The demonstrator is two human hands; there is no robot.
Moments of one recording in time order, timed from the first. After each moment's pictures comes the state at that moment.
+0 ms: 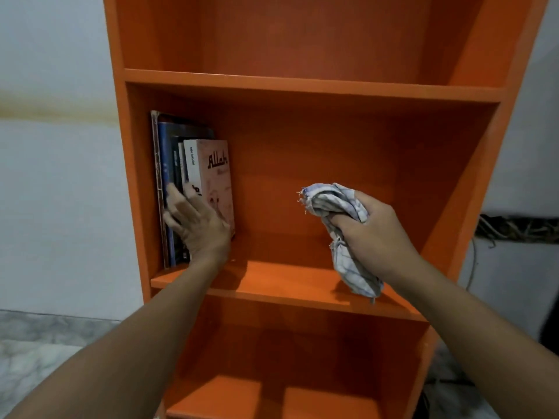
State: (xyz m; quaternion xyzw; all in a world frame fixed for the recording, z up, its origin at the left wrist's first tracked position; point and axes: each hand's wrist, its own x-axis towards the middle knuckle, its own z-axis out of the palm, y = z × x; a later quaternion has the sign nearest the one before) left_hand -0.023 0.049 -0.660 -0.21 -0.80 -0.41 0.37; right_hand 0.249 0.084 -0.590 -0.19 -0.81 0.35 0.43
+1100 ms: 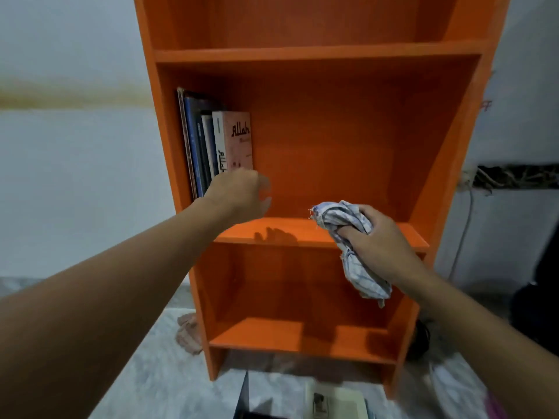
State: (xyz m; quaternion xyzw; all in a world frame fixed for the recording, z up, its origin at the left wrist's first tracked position) left_hand 0.055 -0.054 -0.596 -0.57 -0.78 -0.12 0.22; right_hand 0.284 0.036 -0.656 -0.27 -0.80 0.39 0.37
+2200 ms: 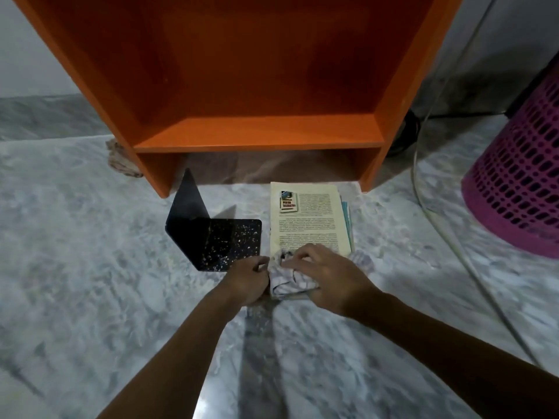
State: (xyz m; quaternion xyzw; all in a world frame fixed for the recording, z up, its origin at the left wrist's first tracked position) left_hand 0.201 -0.134 -1.083 -0.24 -0.79 -0.31 -0.47; right_hand 0.367 -0.038 -1.078 -0.20 -0.96 0.21 0.02
